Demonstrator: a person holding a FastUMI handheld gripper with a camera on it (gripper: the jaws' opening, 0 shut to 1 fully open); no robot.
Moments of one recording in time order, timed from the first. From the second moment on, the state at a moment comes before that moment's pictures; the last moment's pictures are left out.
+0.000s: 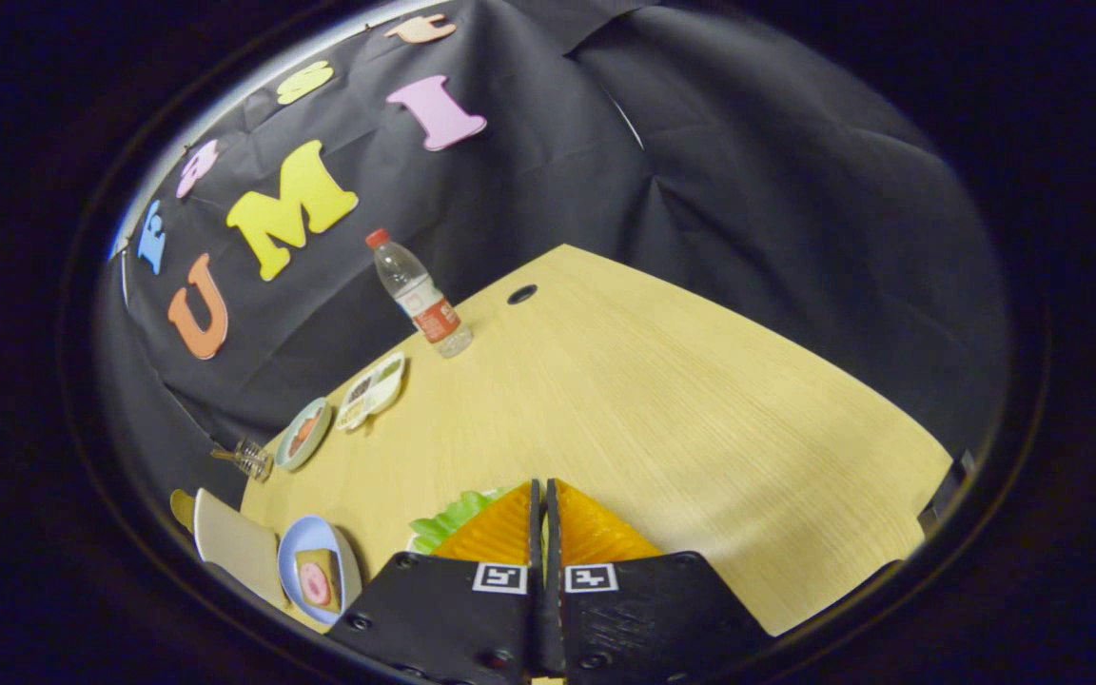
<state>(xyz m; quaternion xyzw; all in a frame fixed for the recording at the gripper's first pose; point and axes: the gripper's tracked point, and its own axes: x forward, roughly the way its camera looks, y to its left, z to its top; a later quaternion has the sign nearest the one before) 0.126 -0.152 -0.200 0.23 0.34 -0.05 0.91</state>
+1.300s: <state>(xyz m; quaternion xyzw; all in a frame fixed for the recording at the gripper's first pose) 0.091 0.130 -0.041 0.24 0.20 0.10 0.94</state>
